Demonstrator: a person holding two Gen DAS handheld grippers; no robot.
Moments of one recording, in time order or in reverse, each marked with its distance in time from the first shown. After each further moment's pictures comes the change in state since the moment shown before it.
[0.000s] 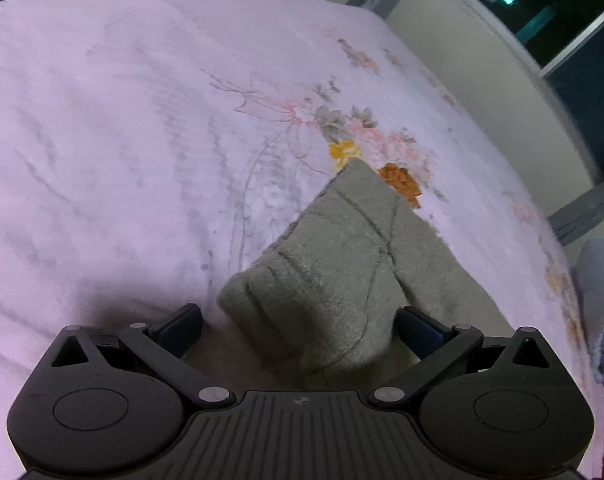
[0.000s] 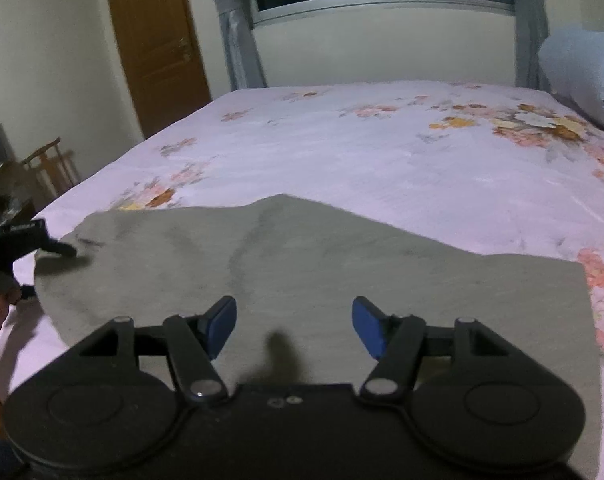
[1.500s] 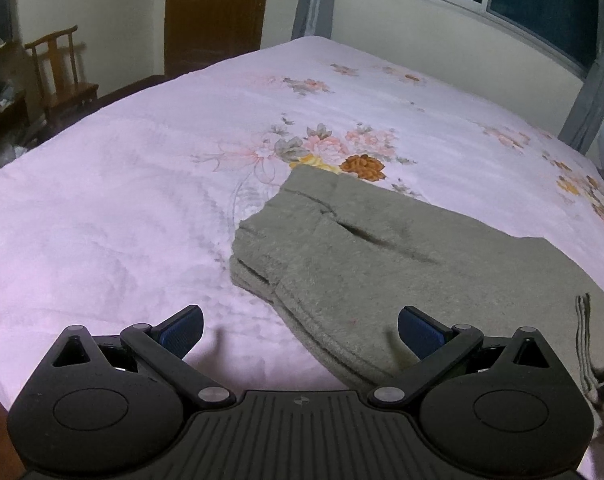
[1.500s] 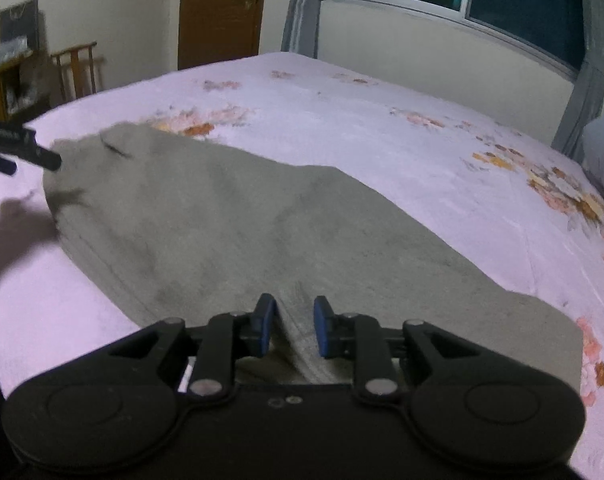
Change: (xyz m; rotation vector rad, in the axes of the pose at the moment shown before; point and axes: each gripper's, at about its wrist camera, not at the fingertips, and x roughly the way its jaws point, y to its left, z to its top) left arm -0.084 -0.057 -0.047 0.390 -0.124 0.203; right arm 0.018 0.068 -0.021 -0.374 0.099 -0.032
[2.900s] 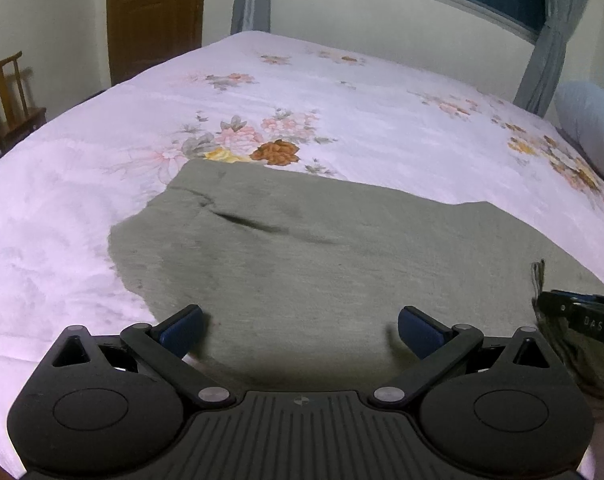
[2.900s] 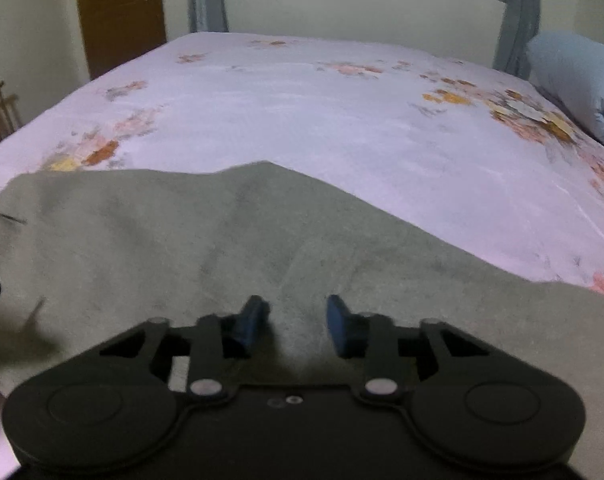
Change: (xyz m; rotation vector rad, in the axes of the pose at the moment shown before) left arm 0.008 -0.068 -0.007 0.129 0.012 -0.094; right arm 0.060 -0.028 0.046 0.283 0.097 -0.087
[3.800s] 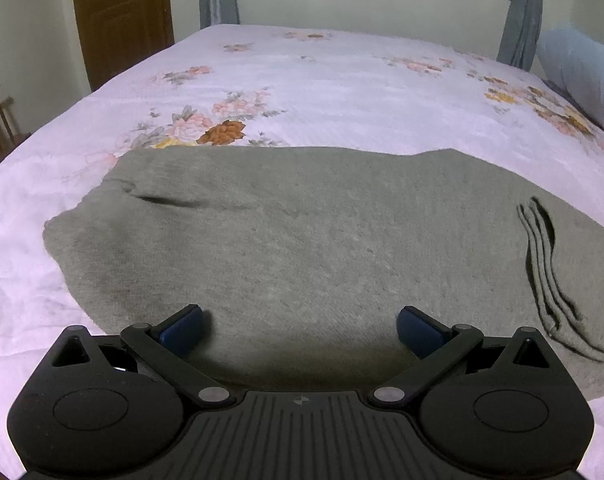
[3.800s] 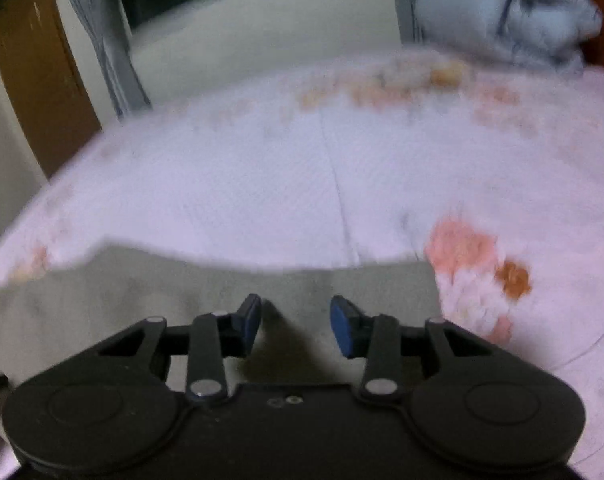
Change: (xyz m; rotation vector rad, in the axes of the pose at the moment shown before) left arm 0.013 -0.067 -0.021 0.130 0.039 0.030; right arm -0.063 -0.169 -0.037 0.321 -0.197 0.031
